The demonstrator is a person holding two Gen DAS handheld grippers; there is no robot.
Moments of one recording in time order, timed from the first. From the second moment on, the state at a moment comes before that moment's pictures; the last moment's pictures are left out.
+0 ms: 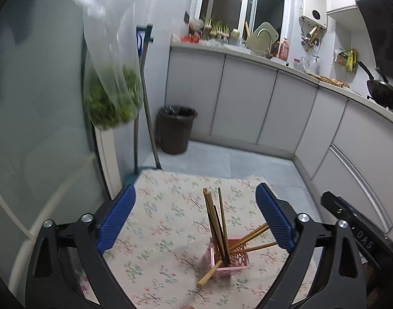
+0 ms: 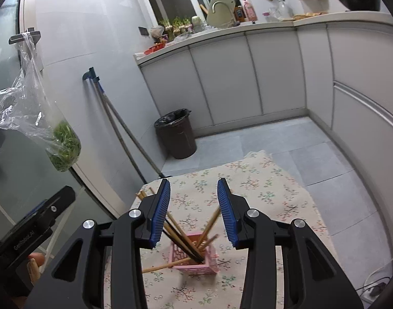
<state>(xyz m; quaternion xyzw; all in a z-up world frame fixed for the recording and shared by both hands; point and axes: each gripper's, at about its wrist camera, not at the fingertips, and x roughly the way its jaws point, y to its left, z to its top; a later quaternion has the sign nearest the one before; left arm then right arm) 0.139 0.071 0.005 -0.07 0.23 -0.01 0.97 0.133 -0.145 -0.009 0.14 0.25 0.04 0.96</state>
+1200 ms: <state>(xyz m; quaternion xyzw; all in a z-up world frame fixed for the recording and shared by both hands) 0.105 0.012 0.002 0.02 0.21 0.03 0.98 0.093 -0.175 -0.011 0.09 0.26 -0.06 0.96</state>
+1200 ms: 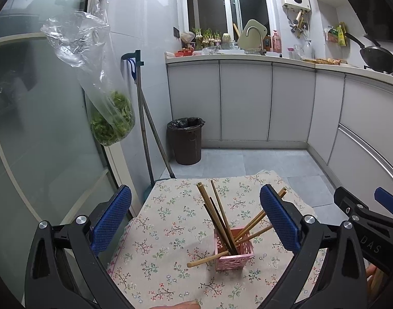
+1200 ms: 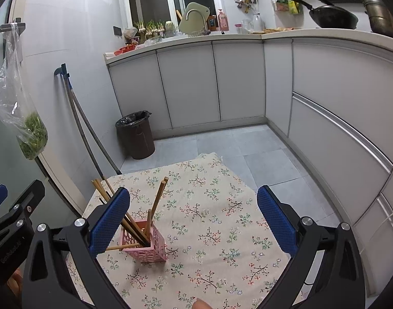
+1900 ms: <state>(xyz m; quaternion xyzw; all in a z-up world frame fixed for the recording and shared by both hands) 0.107 0.012 0.000 0.02 0.22 0.04 0.97 0.095 -0.174 -0.014 0.10 0.27 -0.04 0.96</state>
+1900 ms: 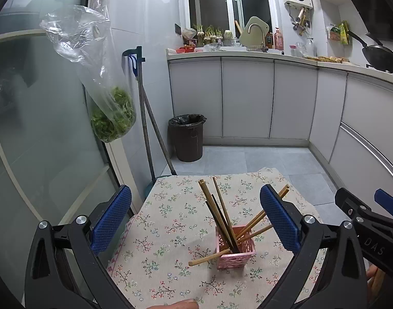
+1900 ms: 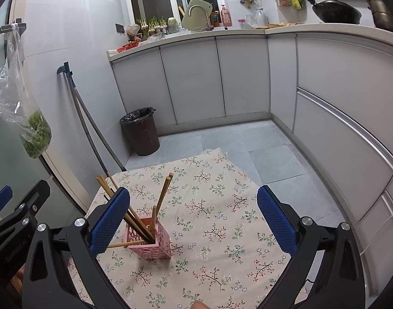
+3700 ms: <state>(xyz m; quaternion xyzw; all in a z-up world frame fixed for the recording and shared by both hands) 0.117 0.020 -0.010 -0.01 0.25 0.03 0.97 0.099 -0.173 -0.021 0.10 0.29 -0.04 0.95</state>
